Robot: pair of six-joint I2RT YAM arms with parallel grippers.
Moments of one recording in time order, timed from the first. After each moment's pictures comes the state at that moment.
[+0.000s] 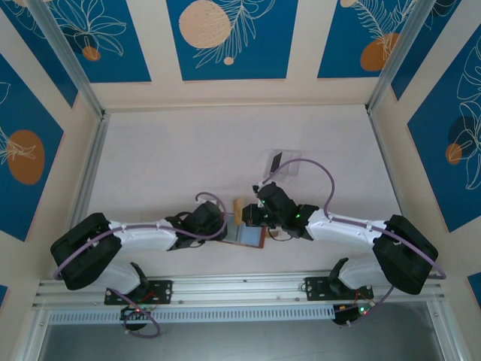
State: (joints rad) left arm -0.93 1.44 0.51 -0.04 -0.06 -0.84; right arm 0.86 1.31 0.61 -0.05 -0.13 0.84
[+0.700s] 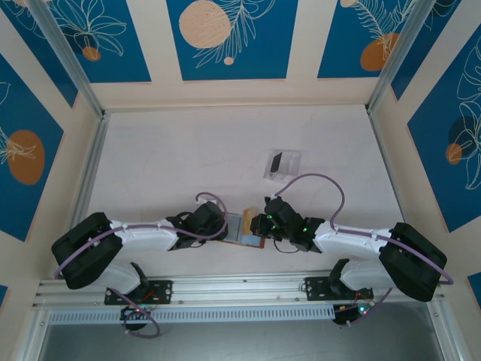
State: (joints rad) left arm -0.93 1.45 0.52 -0.03 -0.07 -0.86; right arm 0.90 1.23 0.44 0.02 -0.04 1.04
